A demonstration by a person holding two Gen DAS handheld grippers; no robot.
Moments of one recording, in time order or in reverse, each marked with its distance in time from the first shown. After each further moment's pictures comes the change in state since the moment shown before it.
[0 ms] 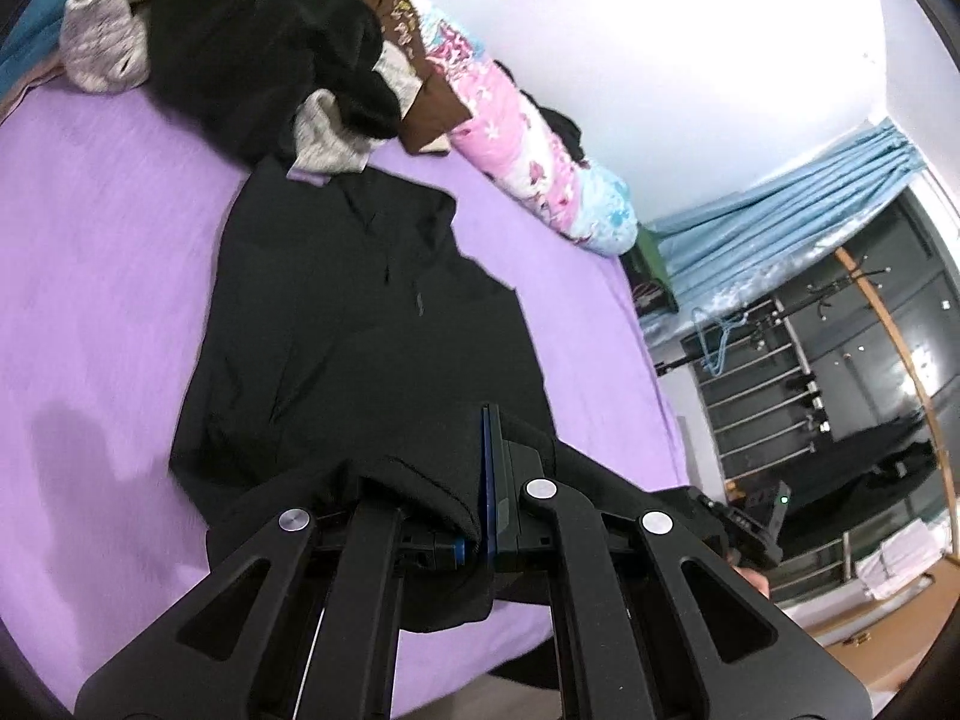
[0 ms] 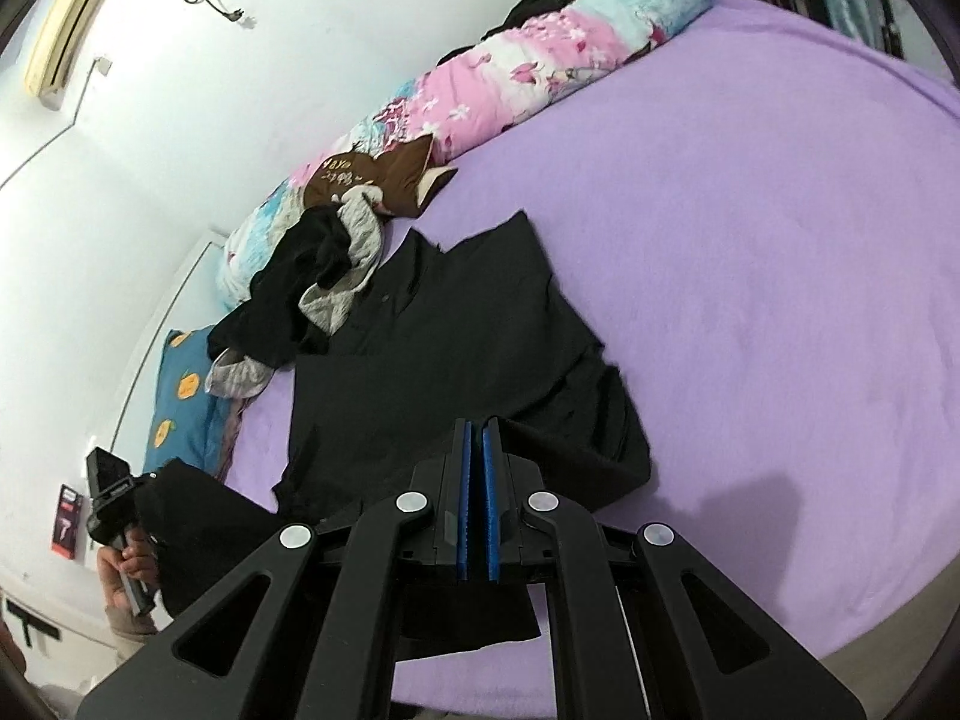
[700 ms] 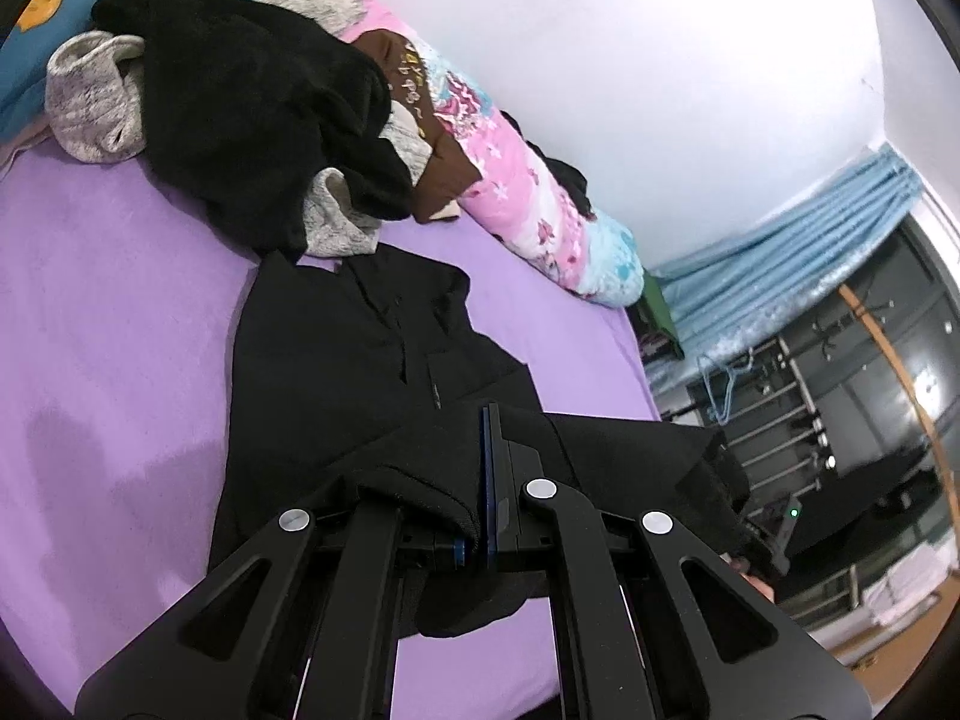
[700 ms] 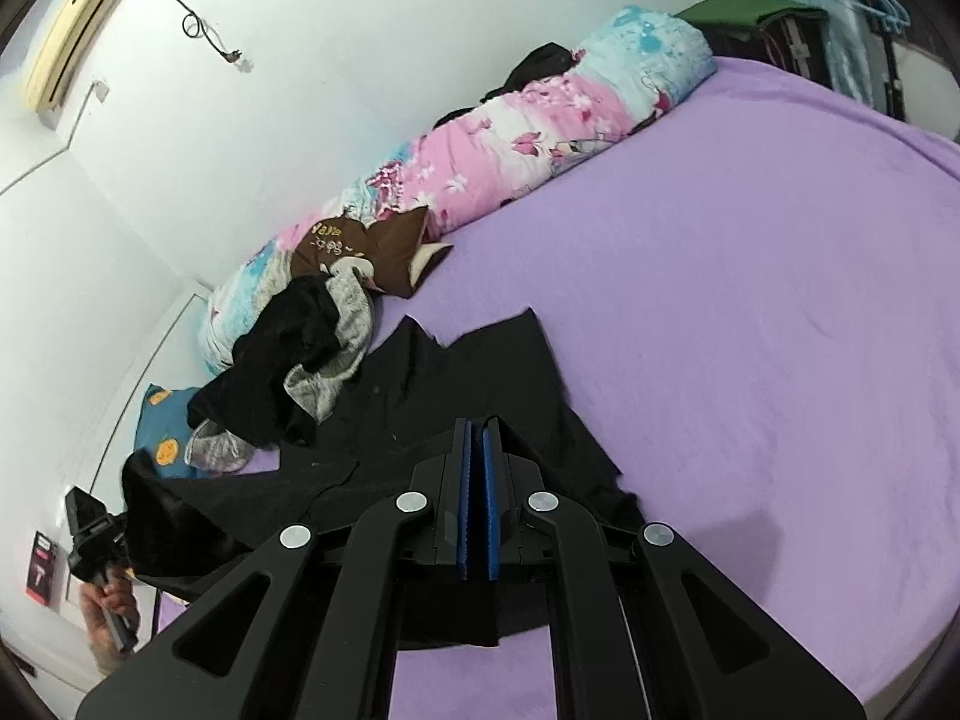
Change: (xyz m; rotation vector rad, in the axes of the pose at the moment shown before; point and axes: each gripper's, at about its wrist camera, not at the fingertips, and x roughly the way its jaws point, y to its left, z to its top) left arm -0.002 0.022 0.070 -0.003 -0.093 0.012; right arm 0.032 0.032 0.069 -0.029 -0.140 -0.047
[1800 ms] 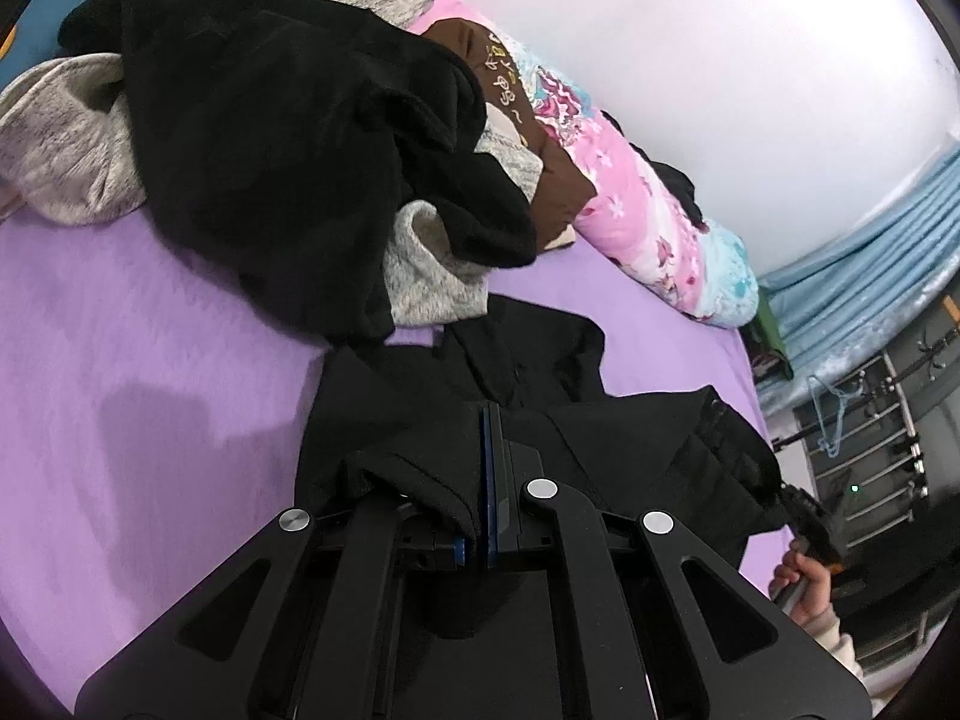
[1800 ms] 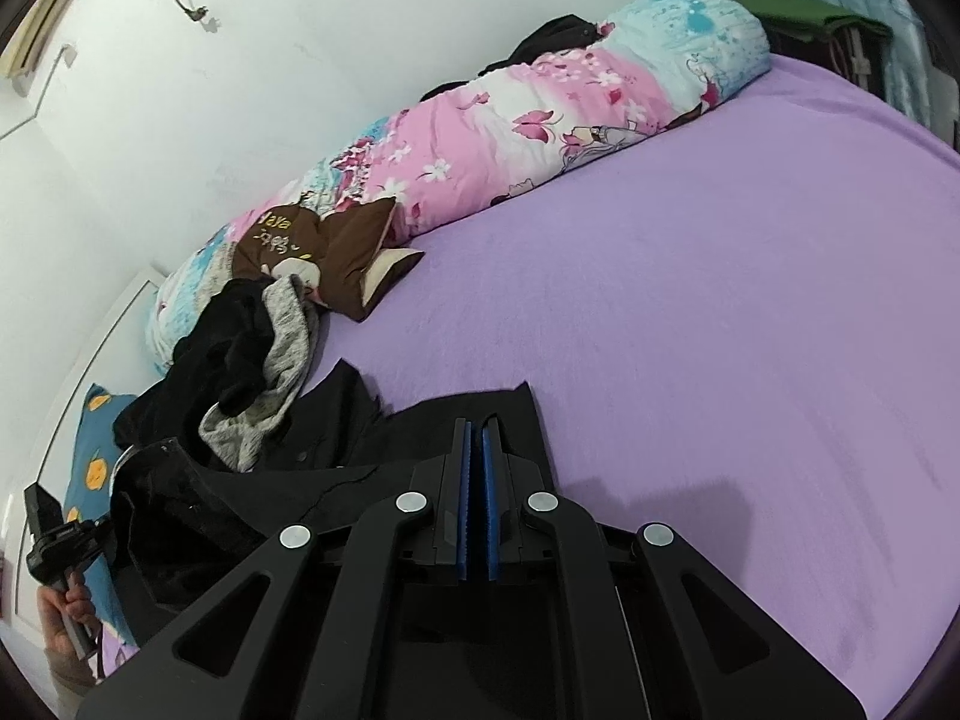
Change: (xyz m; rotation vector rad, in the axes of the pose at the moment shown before) left arm 0.122 0.067 0.090 0.002 -0.006 0.237; right arm 0.216 -0.017 0.088 -0.045 0.031 -0.038
